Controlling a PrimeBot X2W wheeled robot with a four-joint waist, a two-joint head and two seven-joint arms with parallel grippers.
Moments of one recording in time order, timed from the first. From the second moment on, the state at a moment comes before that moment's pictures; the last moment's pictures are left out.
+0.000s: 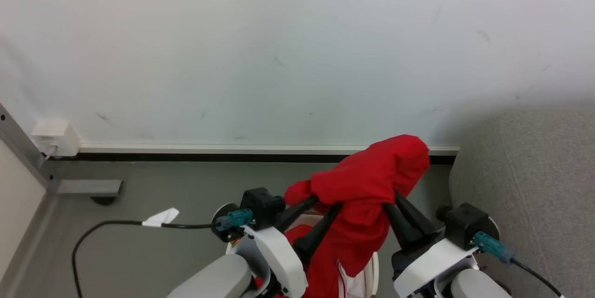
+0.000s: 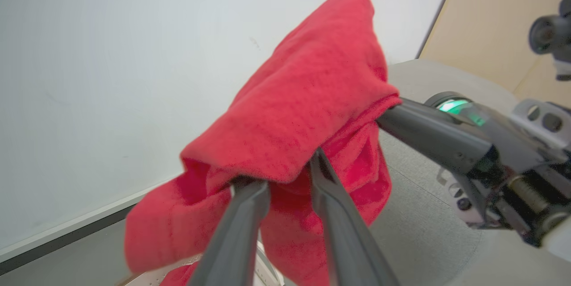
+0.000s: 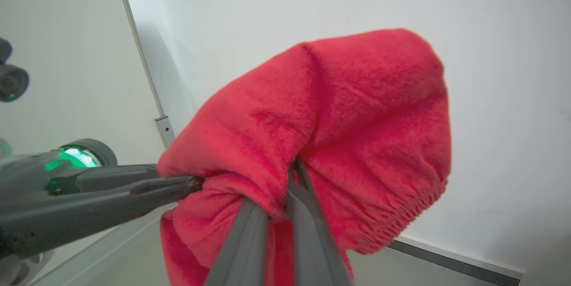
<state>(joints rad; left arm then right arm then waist) -0.61 0.23 -0.97 0.46 -0.70 -0.10 -0.23 -0.39 -0.10 0.57 0.43 0.49 0.13 -0.26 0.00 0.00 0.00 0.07</state>
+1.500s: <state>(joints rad) -0.50 0.28 -0.80 0.30 -0.43 -0.10 -0.26 -0.24 -0.13 0.25 0.22 0.43 0.13 -0.26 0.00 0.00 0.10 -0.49</state>
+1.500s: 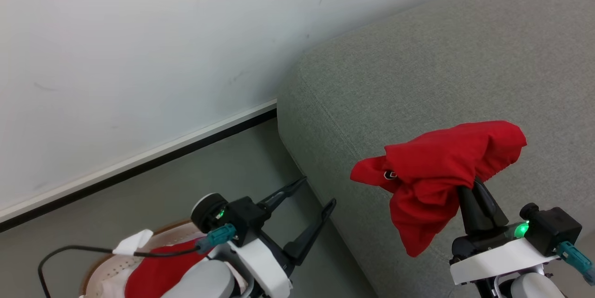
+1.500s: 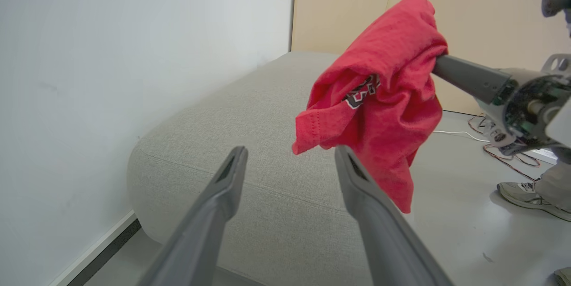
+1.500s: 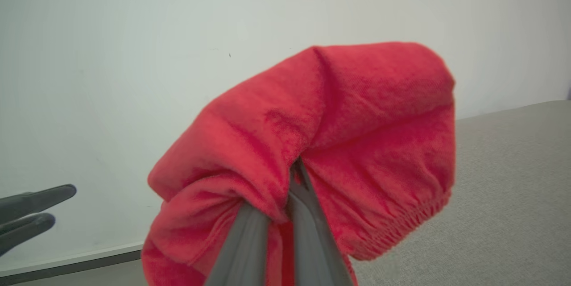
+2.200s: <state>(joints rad) -0.66 0.49 -0.84 0.08 -0.37 -0.13 -0.25 -0.62 -0.13 0.00 0.33 0.45 0.13 -0.26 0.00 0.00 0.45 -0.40</state>
